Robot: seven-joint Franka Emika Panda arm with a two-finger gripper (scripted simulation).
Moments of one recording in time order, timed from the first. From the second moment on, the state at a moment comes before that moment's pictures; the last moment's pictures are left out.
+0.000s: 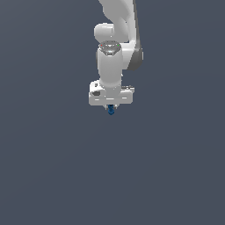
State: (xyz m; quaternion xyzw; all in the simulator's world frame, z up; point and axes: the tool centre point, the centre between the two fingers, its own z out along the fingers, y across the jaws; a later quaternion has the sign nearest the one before) arm -0.074 -0.007 0.172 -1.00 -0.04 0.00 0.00
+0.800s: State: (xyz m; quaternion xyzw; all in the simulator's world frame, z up) arm -0.041 -0.053 0.329 -1.00 -0.04 0.00 0.00
